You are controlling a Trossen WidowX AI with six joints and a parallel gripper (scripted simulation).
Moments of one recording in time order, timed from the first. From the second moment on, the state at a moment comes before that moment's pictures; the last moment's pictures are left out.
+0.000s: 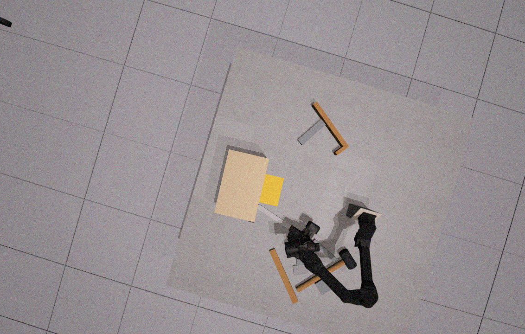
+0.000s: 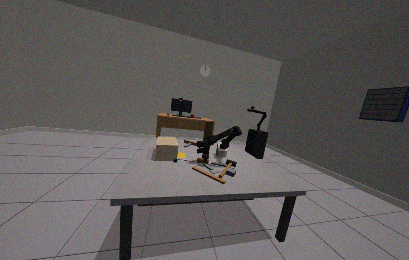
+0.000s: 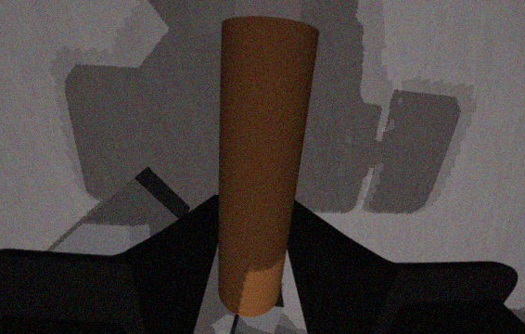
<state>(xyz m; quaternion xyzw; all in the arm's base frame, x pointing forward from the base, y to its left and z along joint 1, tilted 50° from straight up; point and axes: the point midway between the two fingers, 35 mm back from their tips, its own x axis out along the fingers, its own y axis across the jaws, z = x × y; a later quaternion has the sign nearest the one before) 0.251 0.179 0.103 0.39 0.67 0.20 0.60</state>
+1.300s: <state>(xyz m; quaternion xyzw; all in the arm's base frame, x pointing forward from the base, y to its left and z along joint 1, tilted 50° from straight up) 0.297 0.171 0.095 0.39 0.67 0.20 0.60</state>
